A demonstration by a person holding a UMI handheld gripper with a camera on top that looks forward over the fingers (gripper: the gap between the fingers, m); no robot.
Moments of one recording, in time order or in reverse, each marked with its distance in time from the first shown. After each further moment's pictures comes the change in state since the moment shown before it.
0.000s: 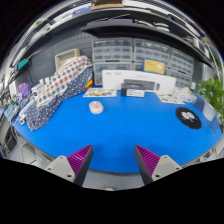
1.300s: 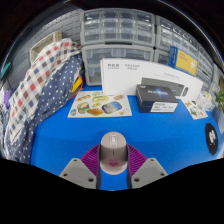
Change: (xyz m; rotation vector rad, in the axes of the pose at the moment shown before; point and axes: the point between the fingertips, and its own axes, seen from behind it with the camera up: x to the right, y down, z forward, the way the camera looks) arm -0.048 -0.115 0.246 -0.164 0.079 0.061
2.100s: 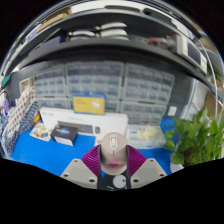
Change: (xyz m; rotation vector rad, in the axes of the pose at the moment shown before) arm 0.417 -0.135 -0.161 0.267 0.062 -0.068
